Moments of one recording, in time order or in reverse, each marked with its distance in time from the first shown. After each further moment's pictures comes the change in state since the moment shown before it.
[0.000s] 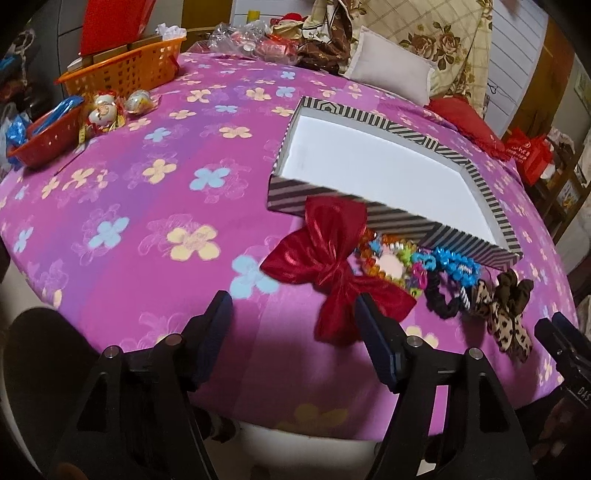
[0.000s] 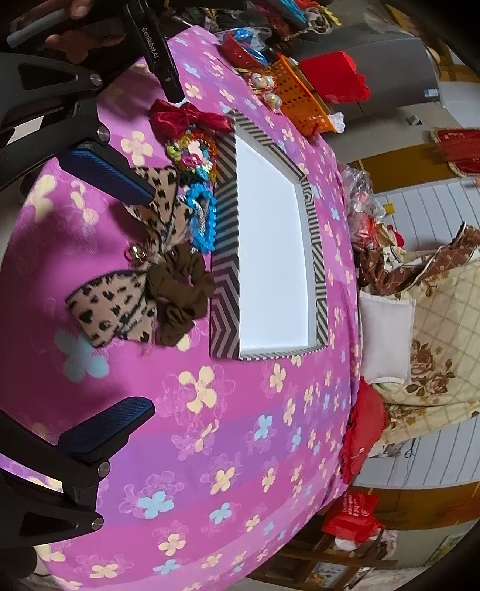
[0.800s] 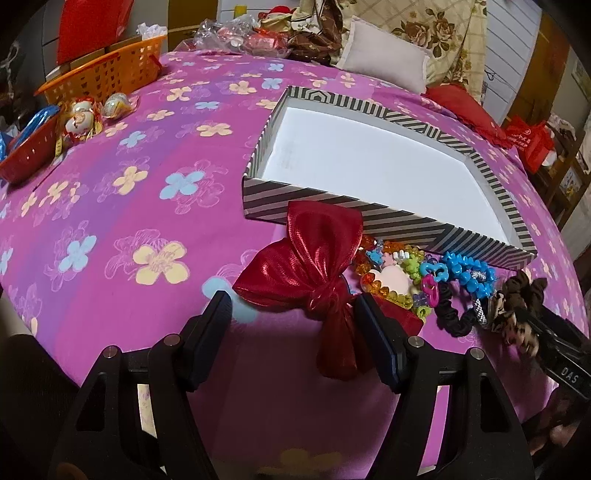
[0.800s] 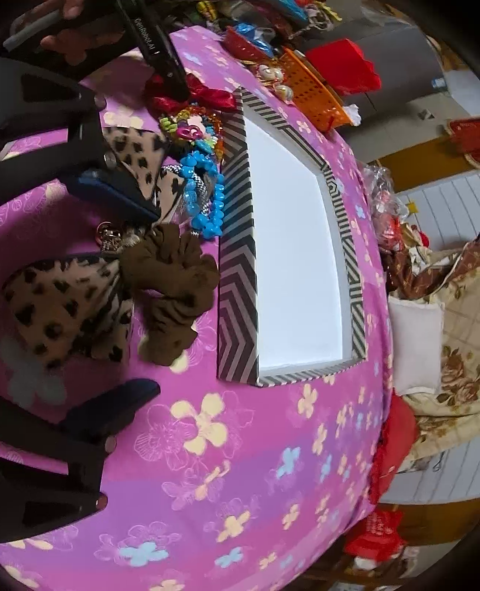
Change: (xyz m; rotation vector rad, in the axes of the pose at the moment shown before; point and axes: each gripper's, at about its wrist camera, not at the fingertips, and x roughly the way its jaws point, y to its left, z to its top) left arm 0.031 -0.010 0.011 0.047 0.017 0.003; right arm 0.060 -0.004 0.007 0.000 0.089 0.061
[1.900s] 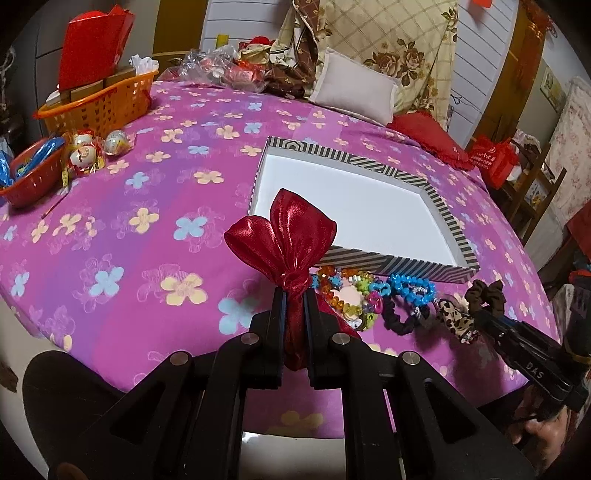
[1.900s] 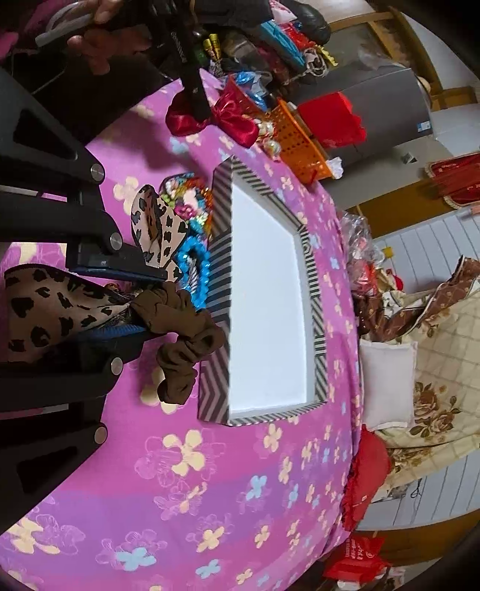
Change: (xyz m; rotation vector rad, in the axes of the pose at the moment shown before) left arm -0.070 0.011 0.010 0.019 -0.094 -0.117; right arm -0.051 0.022 -0.004 -0.036 -0.102 0.163
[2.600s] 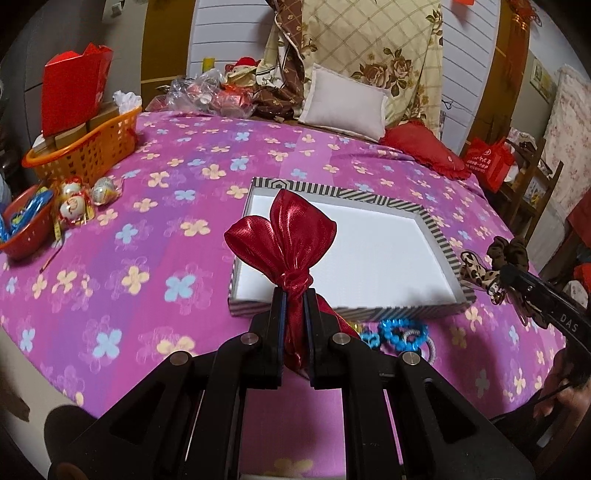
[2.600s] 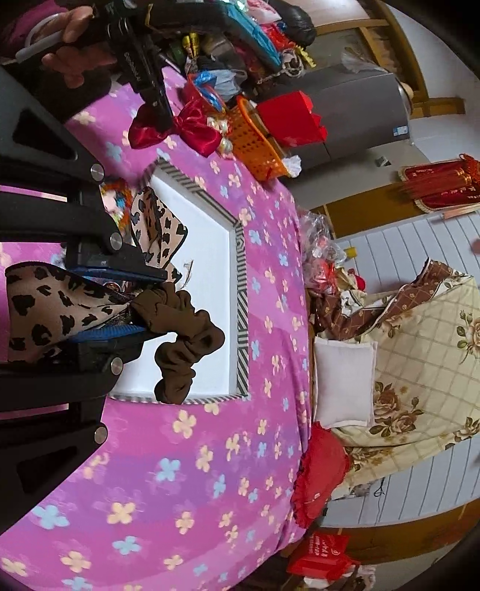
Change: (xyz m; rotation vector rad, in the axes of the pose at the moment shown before) left arm 0.005 -0.017 0.047 0.065 -0.058 0.008; right arm -0.018 -0.004 0.081 -0.031 -0.113 -0.034
